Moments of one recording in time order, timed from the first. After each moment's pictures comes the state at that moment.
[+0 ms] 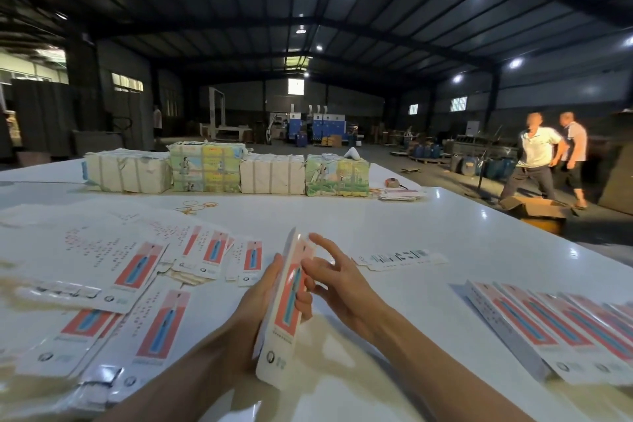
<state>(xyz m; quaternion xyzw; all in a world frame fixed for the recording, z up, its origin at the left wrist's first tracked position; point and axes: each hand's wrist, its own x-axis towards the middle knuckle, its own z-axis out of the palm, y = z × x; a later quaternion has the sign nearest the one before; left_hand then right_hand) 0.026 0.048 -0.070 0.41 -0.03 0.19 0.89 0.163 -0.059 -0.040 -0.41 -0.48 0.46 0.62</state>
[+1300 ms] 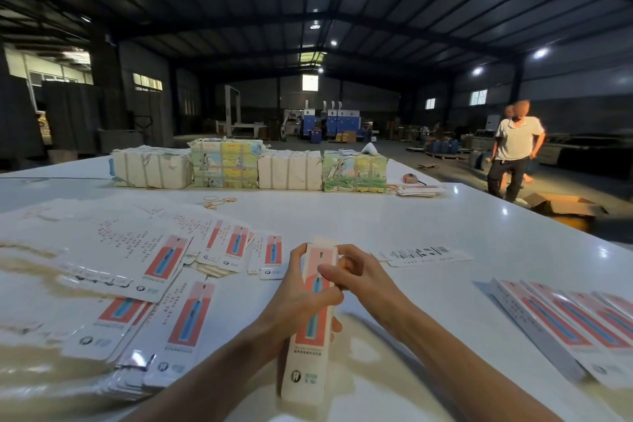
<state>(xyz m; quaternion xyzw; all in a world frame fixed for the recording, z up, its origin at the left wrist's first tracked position) 0.009 -0.001 -0.065 0.72 0.27 0.36 0.53 0.163 -0.069 -0.041 -0.50 -0.56 0.34 0.57</state>
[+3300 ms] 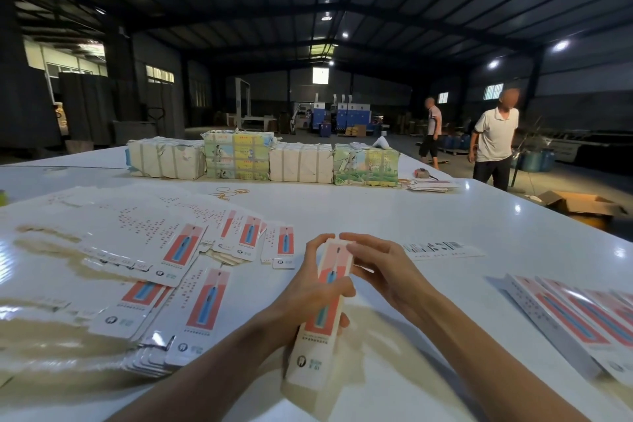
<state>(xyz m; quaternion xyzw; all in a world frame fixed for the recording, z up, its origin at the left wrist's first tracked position) 0.001 -0.007 -0.058 0.72 0.27 0.33 0.55 0.172 -0.066 -0.031 -0.45 -0.45 0.45 0.63</state>
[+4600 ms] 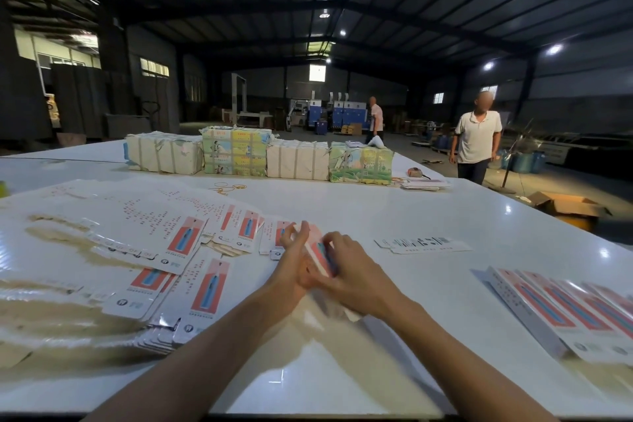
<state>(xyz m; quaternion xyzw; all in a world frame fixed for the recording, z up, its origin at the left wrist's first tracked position) 0.010 -0.002 -0.043 0.40 0.25 0.46 0.75 0.126 -0.083 -0.031 -0.68 -0.67 0.01 0.29</state>
